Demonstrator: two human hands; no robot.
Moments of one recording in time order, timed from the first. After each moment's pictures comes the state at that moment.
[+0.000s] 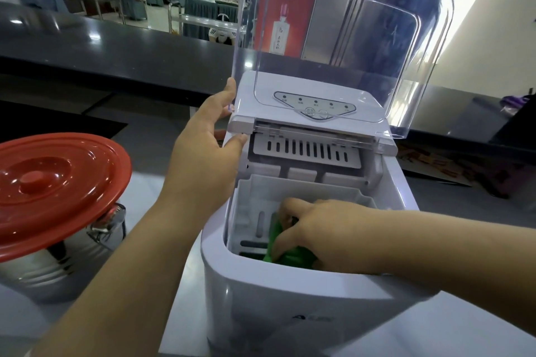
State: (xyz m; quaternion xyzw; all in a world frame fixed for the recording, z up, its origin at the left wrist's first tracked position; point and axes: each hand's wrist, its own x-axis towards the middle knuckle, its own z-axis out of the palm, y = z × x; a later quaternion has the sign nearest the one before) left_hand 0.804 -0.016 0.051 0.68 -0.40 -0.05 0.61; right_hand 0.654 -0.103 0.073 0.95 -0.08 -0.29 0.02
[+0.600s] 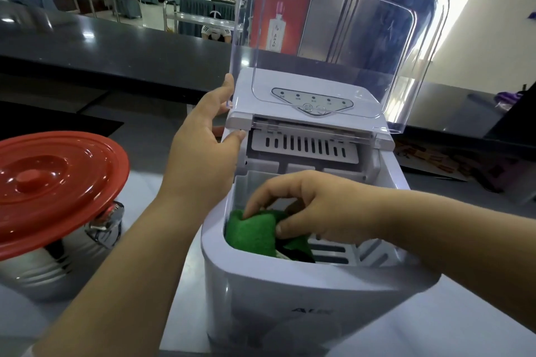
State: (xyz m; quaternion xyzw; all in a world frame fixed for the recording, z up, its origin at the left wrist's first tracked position) left_hand 0.804 -0.016 0.050 0.68 -0.39 -0.06 0.61; right_hand 0.662 -0.106 0.083 0.88 -0.15 -0.12 -0.44
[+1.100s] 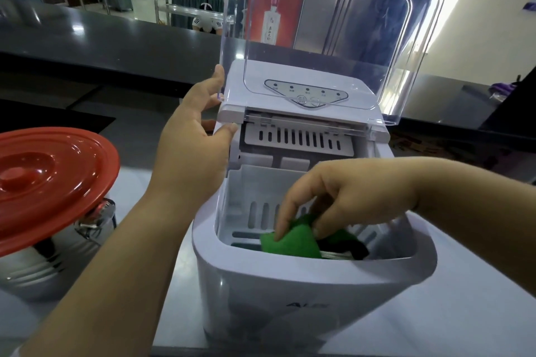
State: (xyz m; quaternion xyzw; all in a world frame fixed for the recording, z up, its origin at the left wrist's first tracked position) left_hand 0.802 -0.017 0.051 0.67 -0.39 -0.05 0.62; right_hand 0.645 -0.127 0.111 0.89 -0.11 -0.26 -0.37
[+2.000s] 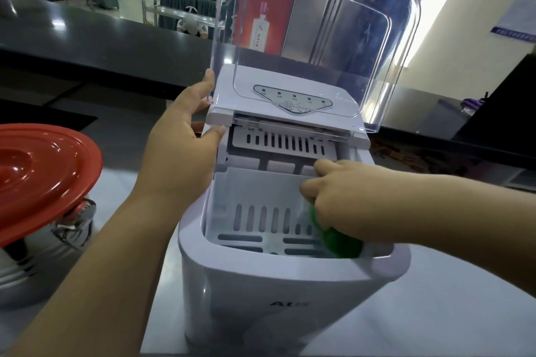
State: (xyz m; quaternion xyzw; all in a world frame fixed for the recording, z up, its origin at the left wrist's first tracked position) left_hand 0.803 -0.017 0.050 0.67 -0.39 -0.06 0.62; right_hand 0.634 -0.113 0.113 0.89 -0.05 -0.35 0.28
